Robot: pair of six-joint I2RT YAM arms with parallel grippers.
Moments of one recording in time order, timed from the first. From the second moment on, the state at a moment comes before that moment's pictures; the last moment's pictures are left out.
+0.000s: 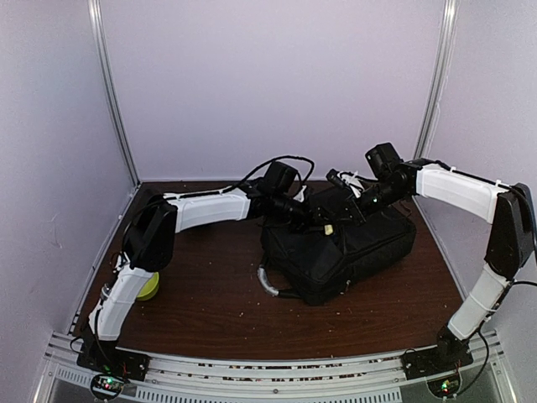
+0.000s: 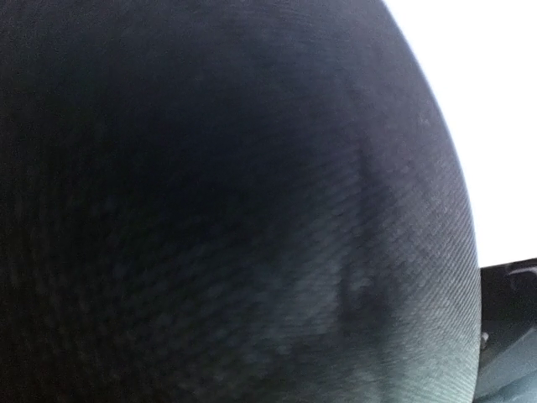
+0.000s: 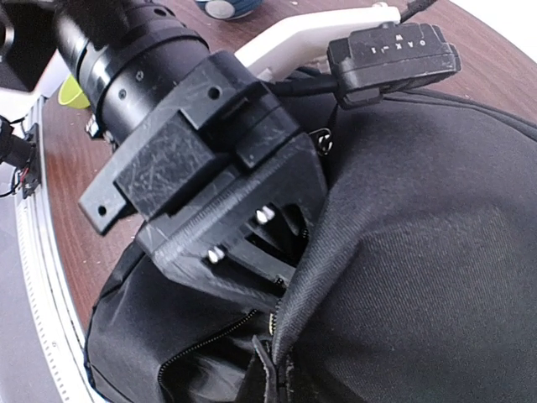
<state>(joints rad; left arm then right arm) -0.84 2.45 2.09 -0.21 0.63 -1.07 0.40 1.66 1.36 -0.68 -0.57 -0.29</state>
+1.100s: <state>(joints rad) -0.89 2.19 1.61 0.17 0.39 -1.11 0.42 1.69 1.38 -0.70 -0.57 -0.29</state>
